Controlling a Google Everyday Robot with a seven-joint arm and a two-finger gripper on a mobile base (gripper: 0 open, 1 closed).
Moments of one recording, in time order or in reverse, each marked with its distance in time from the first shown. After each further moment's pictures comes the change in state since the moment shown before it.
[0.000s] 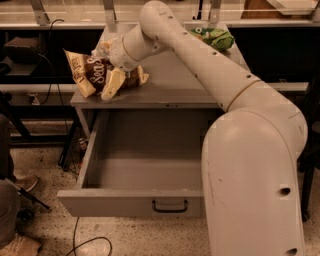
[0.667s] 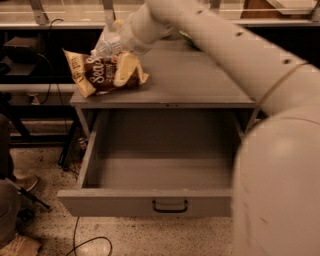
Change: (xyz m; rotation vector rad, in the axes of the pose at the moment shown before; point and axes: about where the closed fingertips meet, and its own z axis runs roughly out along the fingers) arm -0.004 -0.017 -0.077 0.153 0.199 -0.034
